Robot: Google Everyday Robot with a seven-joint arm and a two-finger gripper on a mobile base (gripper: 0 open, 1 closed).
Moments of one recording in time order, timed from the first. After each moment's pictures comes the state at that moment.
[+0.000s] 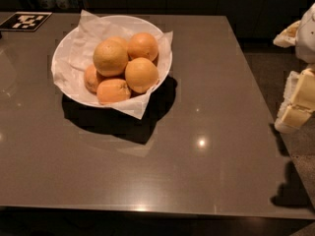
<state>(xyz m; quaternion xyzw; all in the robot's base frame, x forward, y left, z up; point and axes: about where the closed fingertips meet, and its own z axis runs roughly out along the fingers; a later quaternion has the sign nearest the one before) 0.438 -0.216 0.978 -0.60 0.78 -0.04 0.16</state>
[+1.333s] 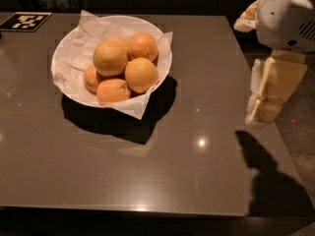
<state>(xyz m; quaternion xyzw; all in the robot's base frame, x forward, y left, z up) 0.424 -0.141 1.011 -0.67 0.72 -0.04 0.16</state>
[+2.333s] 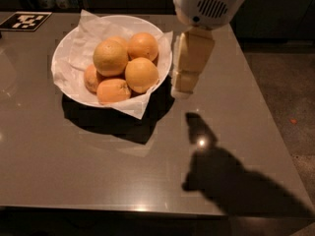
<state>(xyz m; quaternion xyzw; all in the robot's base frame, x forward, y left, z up) 0.477 -0.040 1.018 -0.68 0.71 -0.04 0.20</state>
